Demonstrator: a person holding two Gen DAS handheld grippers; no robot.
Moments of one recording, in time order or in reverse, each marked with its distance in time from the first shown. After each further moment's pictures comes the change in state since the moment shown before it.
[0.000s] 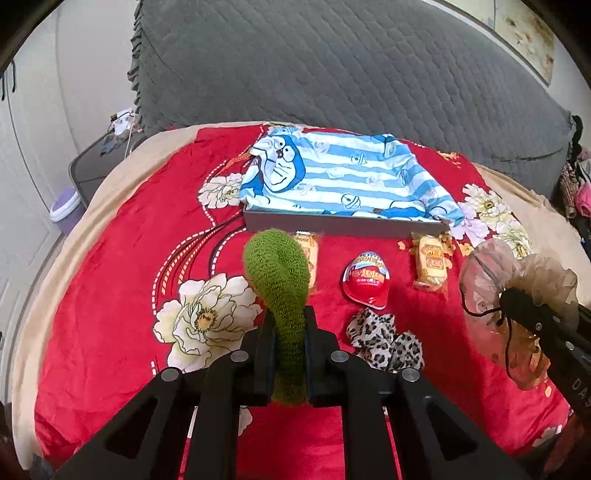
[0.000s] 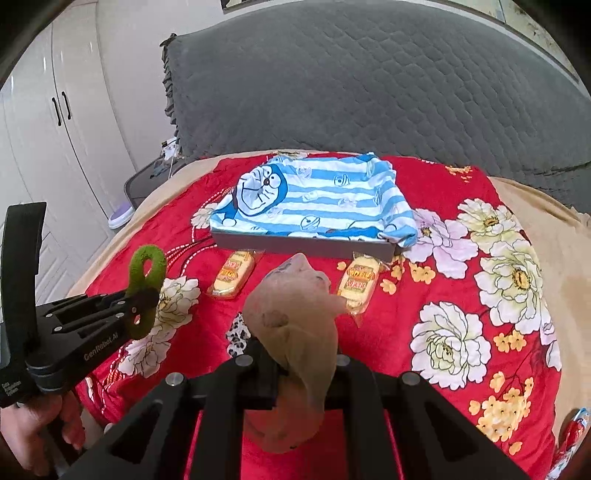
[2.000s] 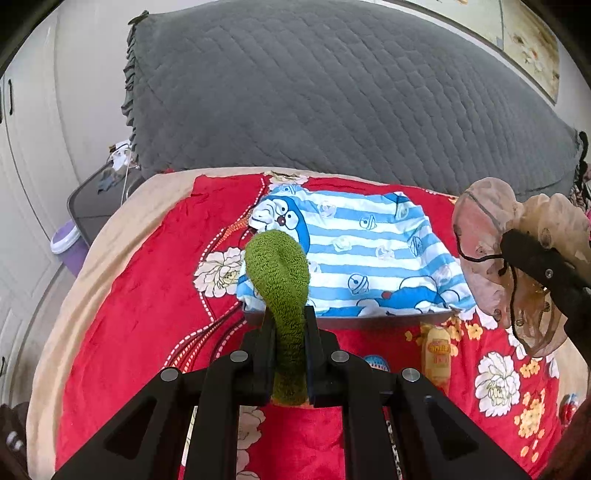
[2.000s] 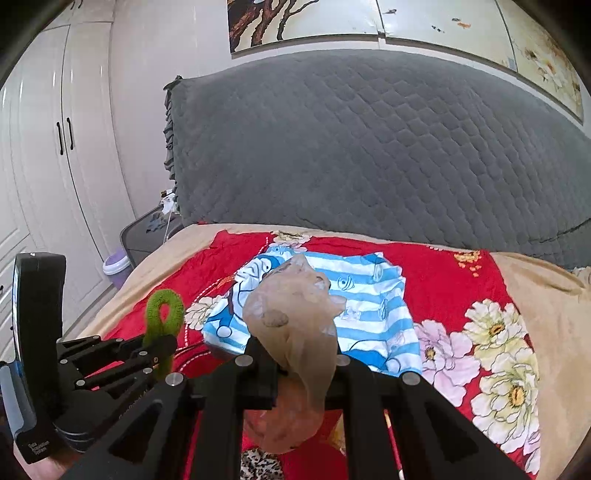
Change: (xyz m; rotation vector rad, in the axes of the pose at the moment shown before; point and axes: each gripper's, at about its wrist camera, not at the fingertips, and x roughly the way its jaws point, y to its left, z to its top) left arm 0.020 -0.004 0.106 -0.002 -0.092 0.022; right arm 0.018 0.009 0.118 -0.052 -0.196 -0.013
